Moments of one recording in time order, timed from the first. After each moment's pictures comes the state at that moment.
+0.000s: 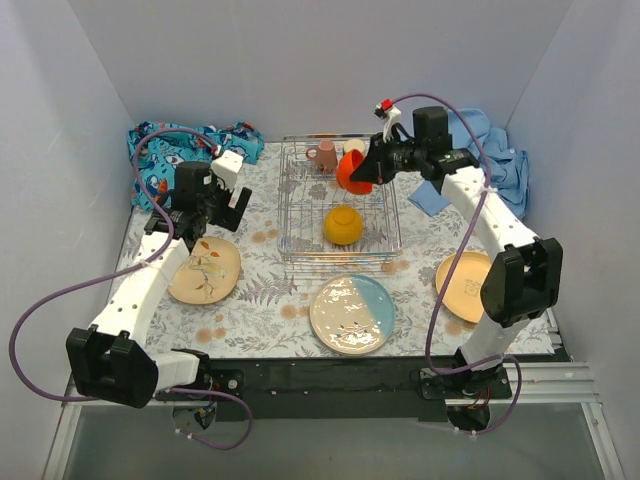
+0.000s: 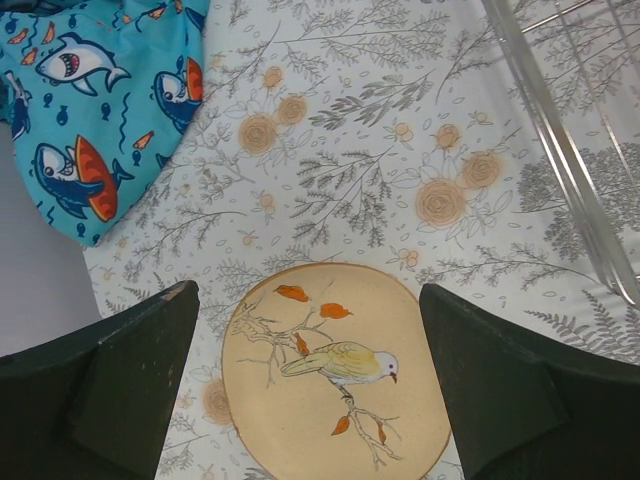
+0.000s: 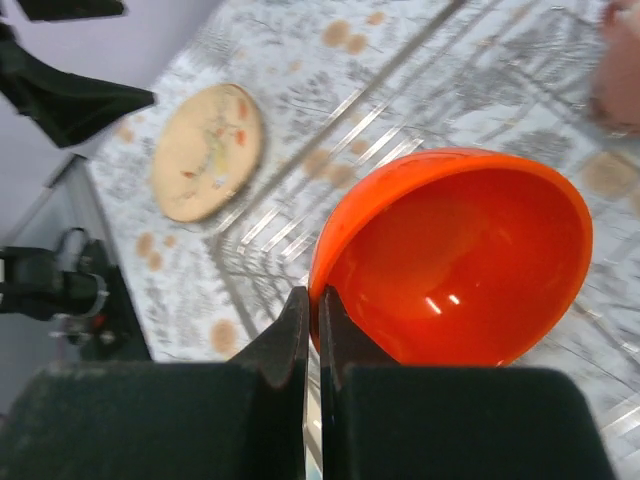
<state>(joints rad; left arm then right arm) -0.21 1.24 1.14 -0.51 -0.08 0.31 0.32 1.72 1.65 -0.50 -0.77 0.01</state>
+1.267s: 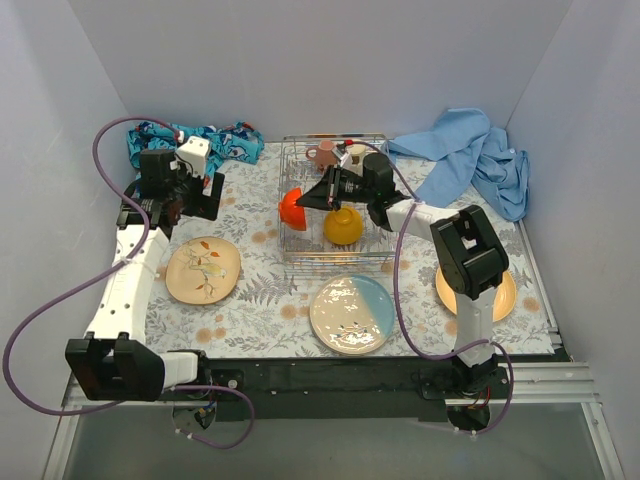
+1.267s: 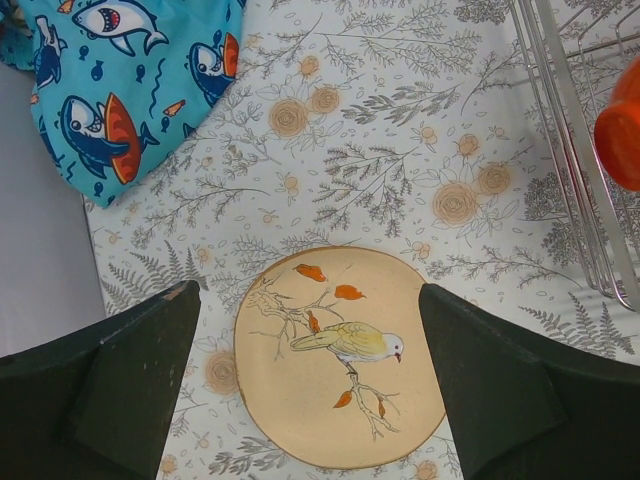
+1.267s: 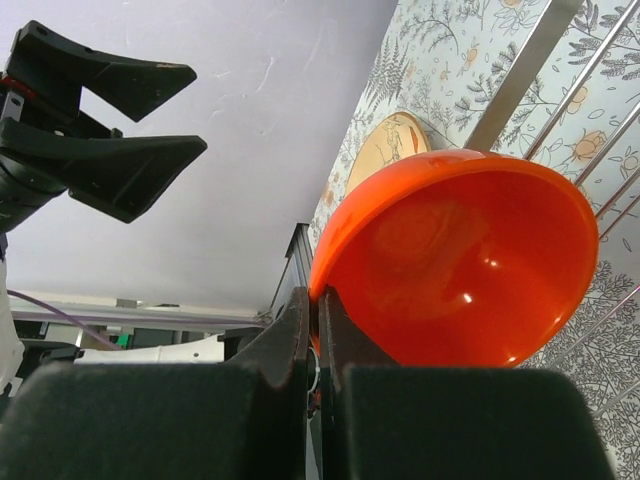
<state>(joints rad) -0.02 1.25 1.28 -0.65 0.05 0.26 0.52 2.02 1.31 0.59 -0.87 1.10</state>
